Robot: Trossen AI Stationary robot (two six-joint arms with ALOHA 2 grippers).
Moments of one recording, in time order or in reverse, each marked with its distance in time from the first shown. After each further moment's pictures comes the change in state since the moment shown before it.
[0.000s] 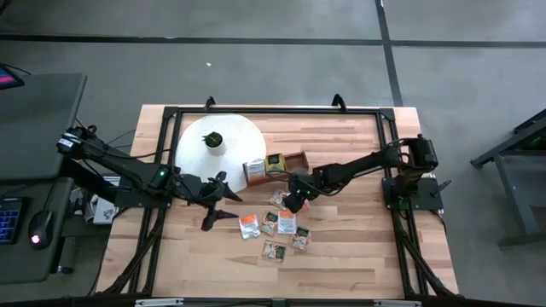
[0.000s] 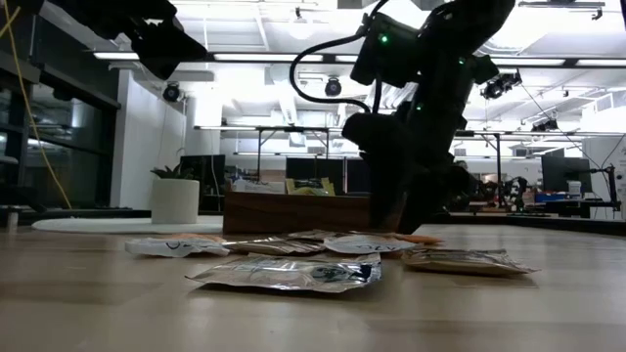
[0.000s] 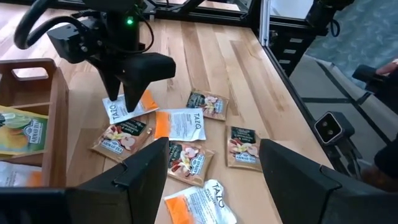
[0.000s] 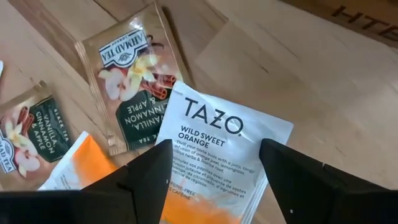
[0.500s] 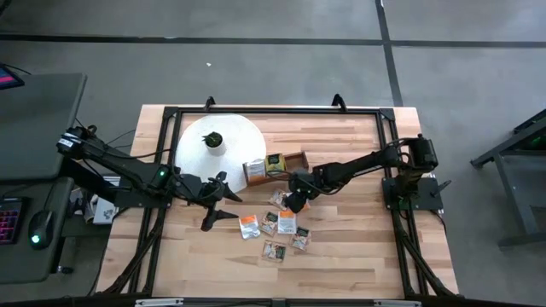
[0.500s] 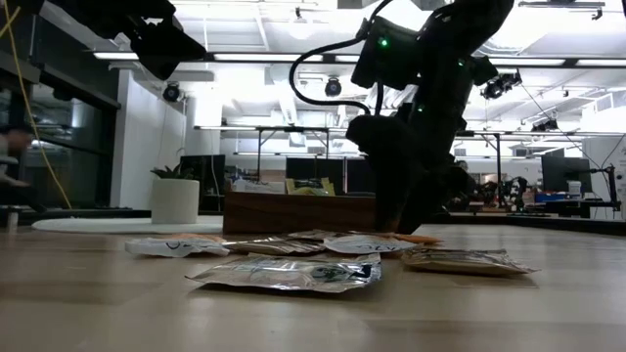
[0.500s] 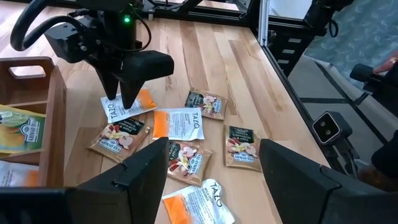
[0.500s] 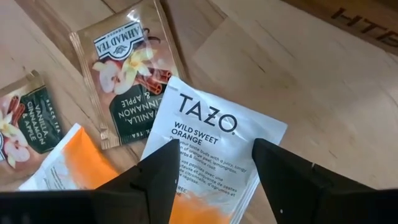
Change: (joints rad) left arm 0.000 0.000 0.000 -0.001 0.003 -0.008; right arm -0.001 0.000 -0.001 -0.031 -0.025 -0.055
